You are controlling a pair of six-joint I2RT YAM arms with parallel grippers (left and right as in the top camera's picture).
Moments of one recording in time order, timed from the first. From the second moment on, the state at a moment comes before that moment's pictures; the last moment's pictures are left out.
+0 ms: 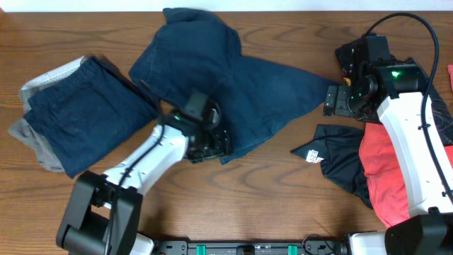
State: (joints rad) left arm -0.46 1.63 0.91 -0.59 0.37 -0.57; right arm 0.09 1.57 1.46 -1.22 0.15 0.30
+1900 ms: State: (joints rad) left arm 0.19 1.37 0.87 -1.14 0.01 -0.46; right arm 0.26 1.90 0.96 0.21 -0.43 0.39
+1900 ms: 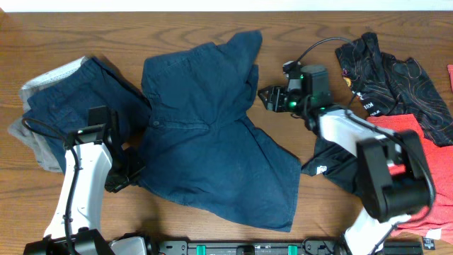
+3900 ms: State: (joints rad) left arm 0.19 1.37 0.87 -1.11 0.06 -0.46; right arm 0.21 2.06 1.19 -0.07 -0.28 0.63
